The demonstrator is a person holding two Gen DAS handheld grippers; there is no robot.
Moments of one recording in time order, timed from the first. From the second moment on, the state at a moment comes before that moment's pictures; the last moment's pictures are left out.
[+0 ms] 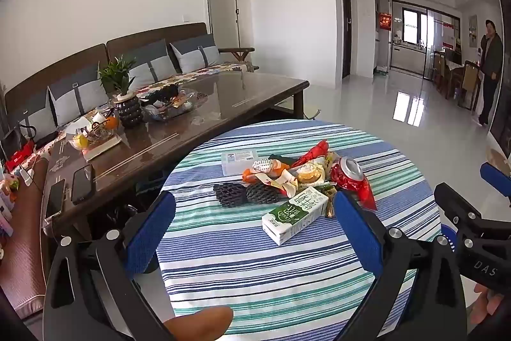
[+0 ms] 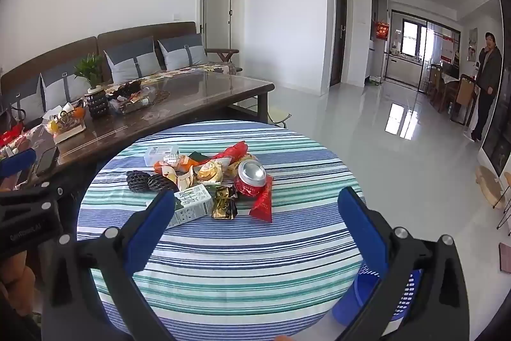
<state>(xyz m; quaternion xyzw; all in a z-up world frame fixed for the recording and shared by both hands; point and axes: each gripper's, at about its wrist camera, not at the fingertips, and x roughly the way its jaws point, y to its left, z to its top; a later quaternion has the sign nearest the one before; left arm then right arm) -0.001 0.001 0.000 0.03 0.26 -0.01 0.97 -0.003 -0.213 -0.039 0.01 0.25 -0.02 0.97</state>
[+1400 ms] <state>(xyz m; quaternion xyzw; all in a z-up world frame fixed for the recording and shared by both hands) -0.006 -0.011 -0.003 0.05 0.27 -0.03 0.96 -0.011 -0.217 -0.044 0.01 0.25 -0.02 0.97</state>
